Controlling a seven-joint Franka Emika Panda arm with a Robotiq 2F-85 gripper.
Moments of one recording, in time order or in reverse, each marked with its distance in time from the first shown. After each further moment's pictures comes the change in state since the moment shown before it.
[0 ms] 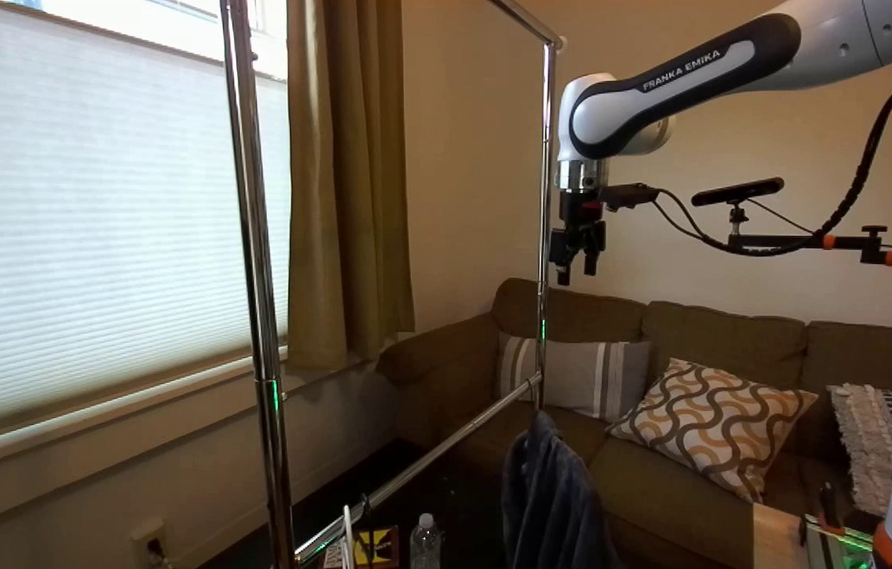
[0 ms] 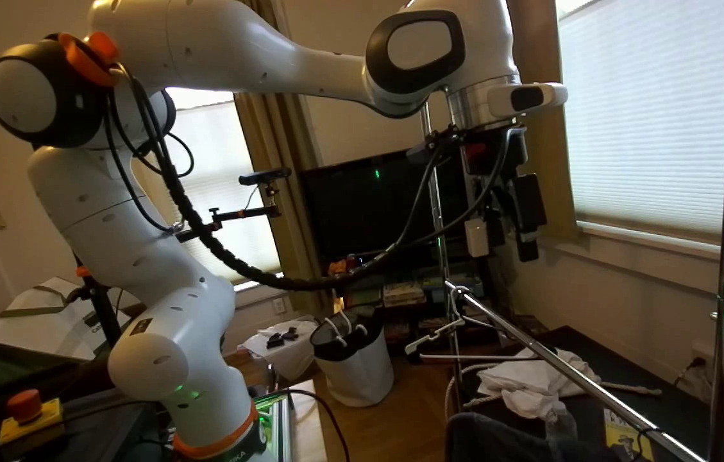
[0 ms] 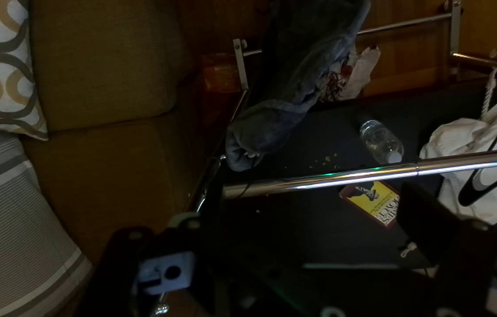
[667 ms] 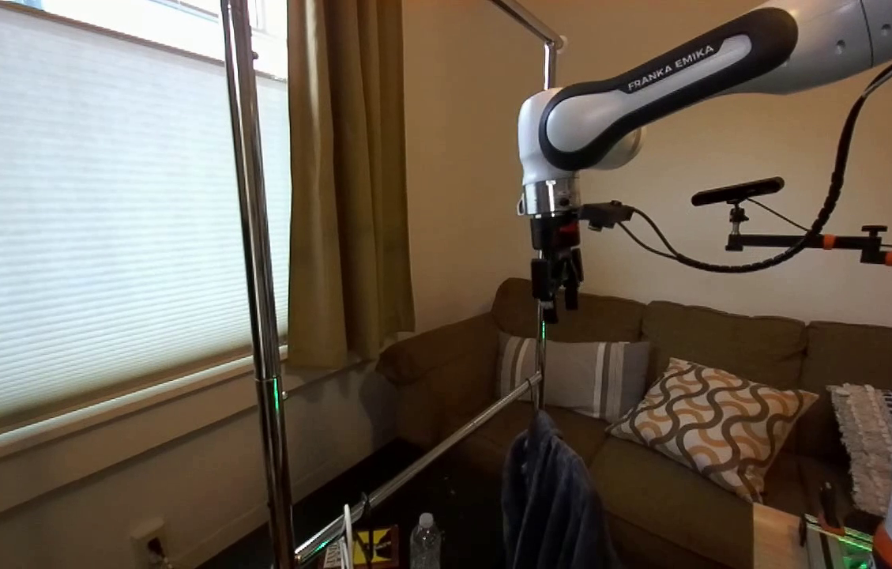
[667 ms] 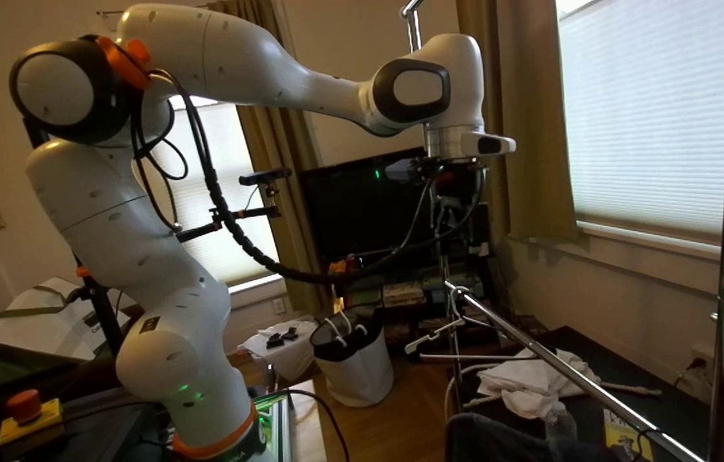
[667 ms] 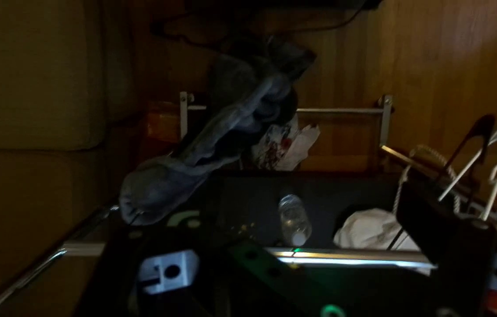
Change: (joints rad) arm 0.116 0.019 0.106 -0.053 0.081 -0.121 -0.008
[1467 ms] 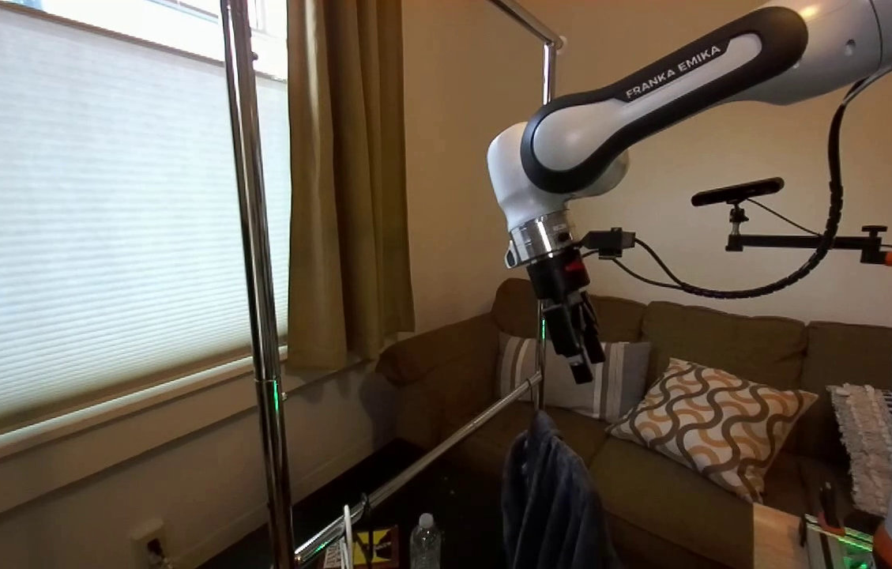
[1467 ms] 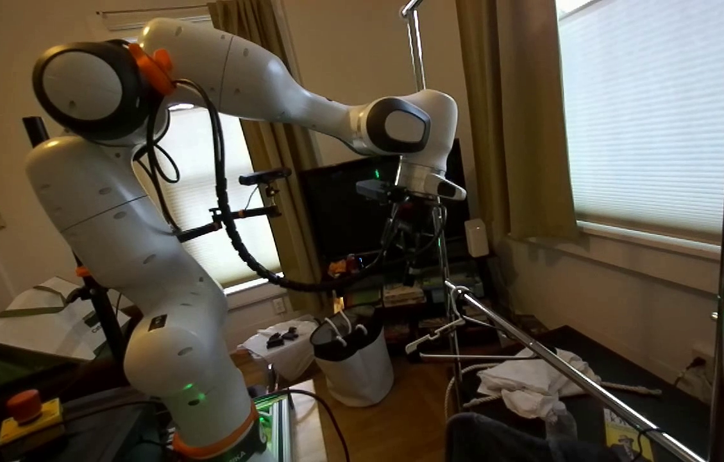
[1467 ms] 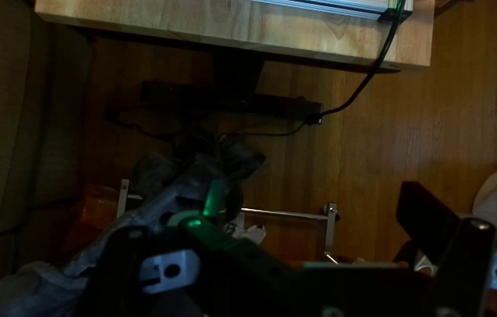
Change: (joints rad) arm 0.090 0.013 0.084 -0.080 0.107 -0.175 0.021
